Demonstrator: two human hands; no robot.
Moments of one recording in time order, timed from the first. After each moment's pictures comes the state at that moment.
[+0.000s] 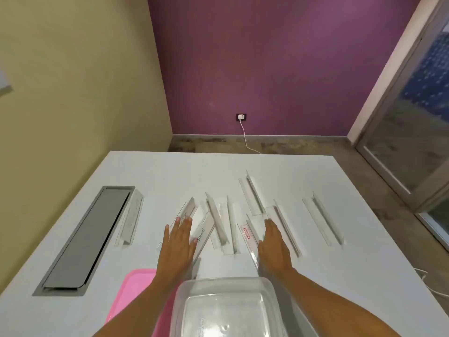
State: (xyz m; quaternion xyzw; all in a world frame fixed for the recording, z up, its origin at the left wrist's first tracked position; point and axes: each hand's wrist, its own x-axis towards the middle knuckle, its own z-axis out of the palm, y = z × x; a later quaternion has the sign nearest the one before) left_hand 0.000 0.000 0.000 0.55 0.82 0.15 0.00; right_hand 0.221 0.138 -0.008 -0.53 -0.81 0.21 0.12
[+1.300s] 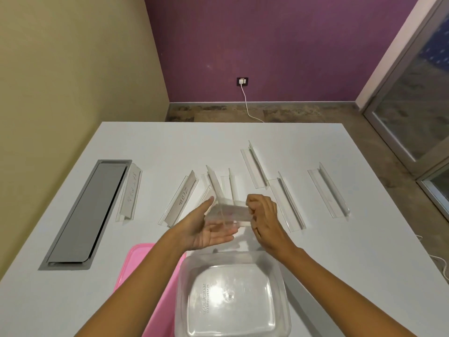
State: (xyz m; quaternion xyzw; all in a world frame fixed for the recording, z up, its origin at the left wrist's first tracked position) left_hand 0.028 0.034 0.073 -0.04 0.49 0.44 0.75; right_hand 0.210 0.112 0.037 -0.31 -0.89 0.22 0.25
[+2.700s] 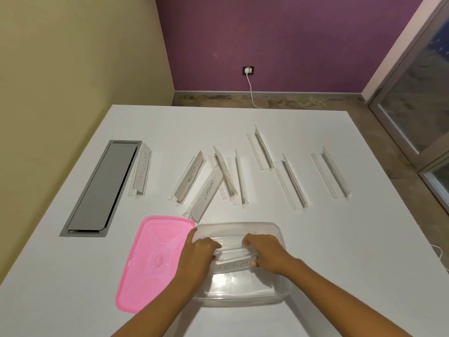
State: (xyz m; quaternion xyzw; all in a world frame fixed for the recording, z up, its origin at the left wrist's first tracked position) left_hand 0.081 -0.092 0.019 0.60 0.78 0.09 0.14; right_hand 0.247 0.033 -0.001 -0.34 -0.88 0.29 -0.15
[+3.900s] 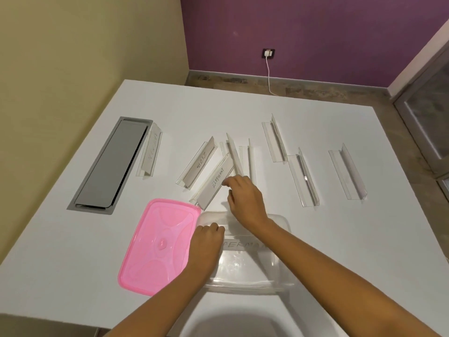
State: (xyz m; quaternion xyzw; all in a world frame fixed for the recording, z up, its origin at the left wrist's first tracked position) left_hand 0.095 -0.078 0.005 0.58 0.81 -0.03 0.10; right_hand 0.144 0.055 0.030 -0.32 -0.92 0.17 0.16
